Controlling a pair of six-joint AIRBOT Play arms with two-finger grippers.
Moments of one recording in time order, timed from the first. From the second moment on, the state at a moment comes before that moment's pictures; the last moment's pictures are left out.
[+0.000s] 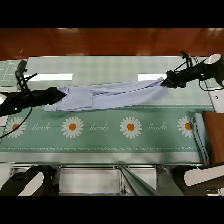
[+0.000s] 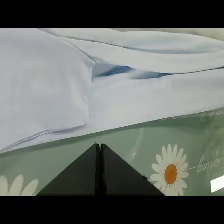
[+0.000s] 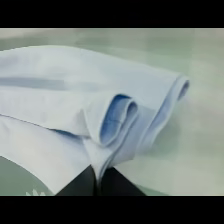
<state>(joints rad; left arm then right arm) 0.02 -0.94 0.73 0.74 -0.88 -1.26 -0.20 -1.66 1.45 -0.95 1.28 1.27</state>
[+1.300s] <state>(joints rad) -0.59 -1.77 1.61 0.88 -1.11 -1.50 -0.03 -0.85 1.09 -0.86 1.26 1.38</state>
